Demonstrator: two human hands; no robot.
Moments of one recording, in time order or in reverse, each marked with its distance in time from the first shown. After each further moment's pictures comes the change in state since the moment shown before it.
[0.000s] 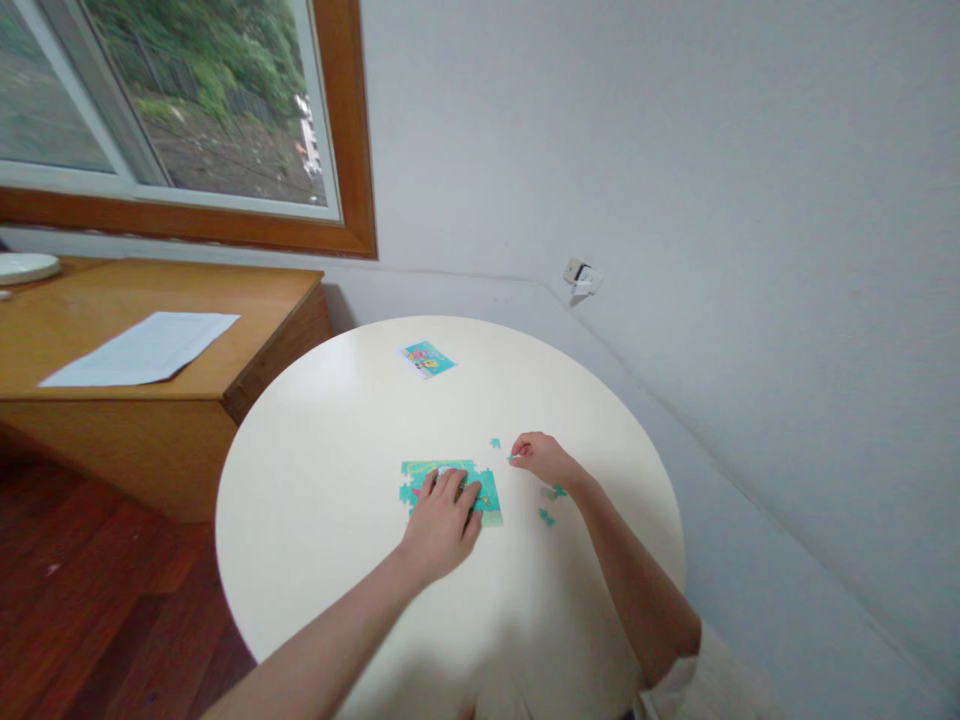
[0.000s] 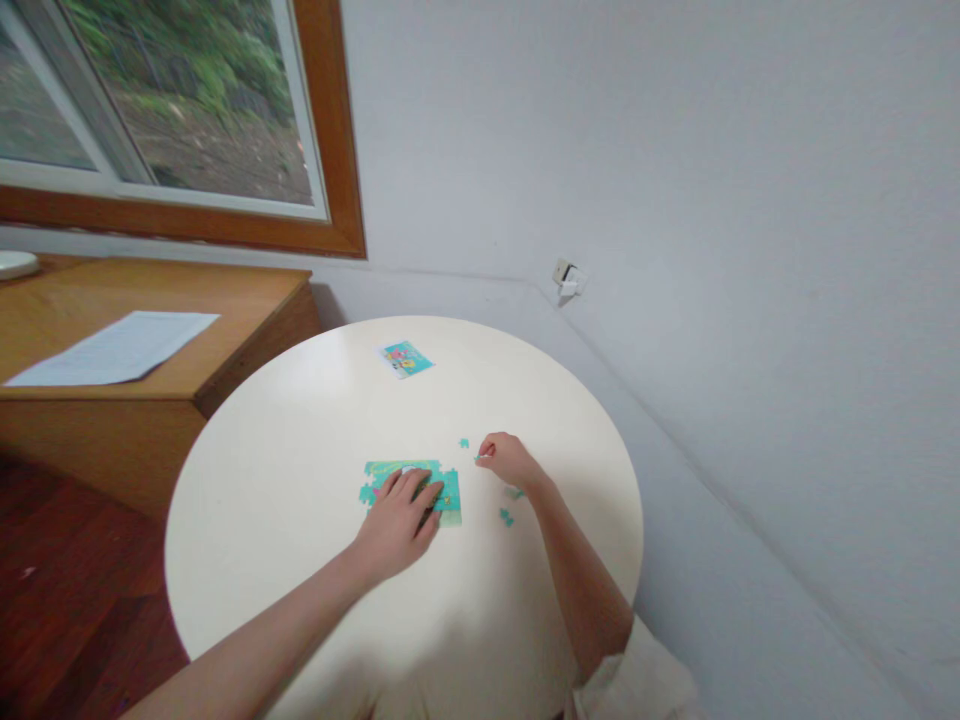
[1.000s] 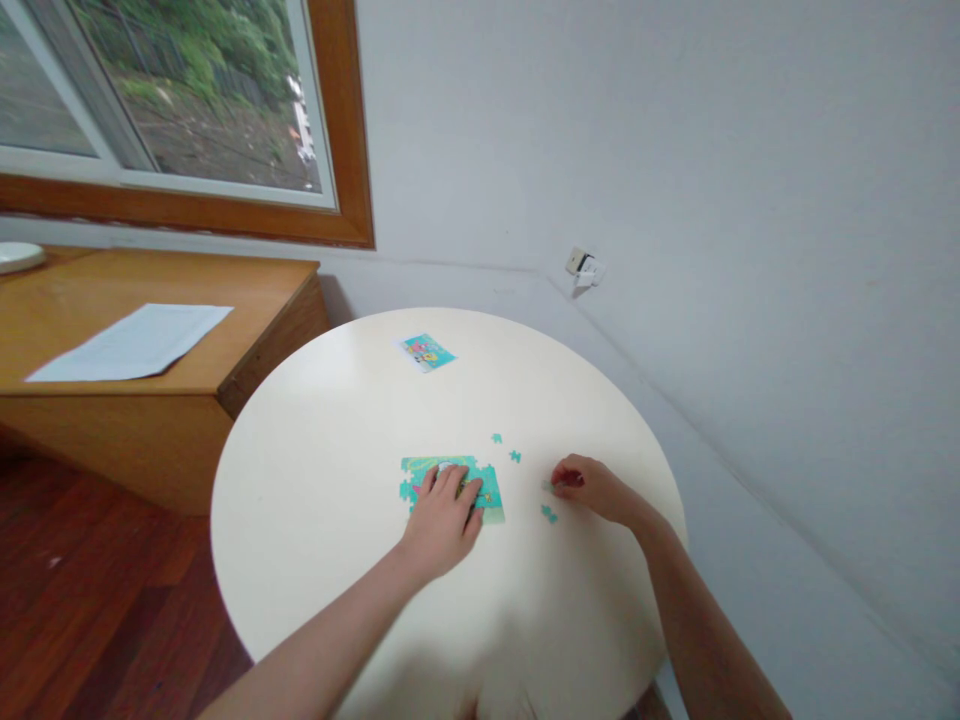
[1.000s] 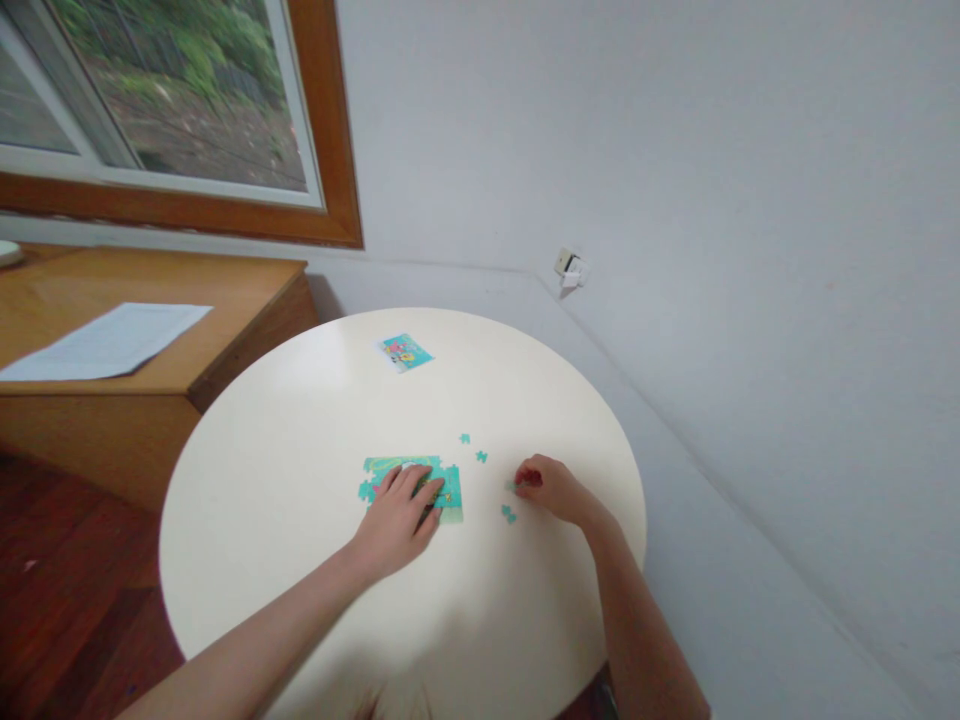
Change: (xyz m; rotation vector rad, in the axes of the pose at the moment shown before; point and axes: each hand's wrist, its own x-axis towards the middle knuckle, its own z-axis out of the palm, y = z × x) left_hand 0.000 -0.002 0.003 -0.027 0.008 0.010; right_hand -0.057 0.052 -0.021 0.091 -0.065 -0.044
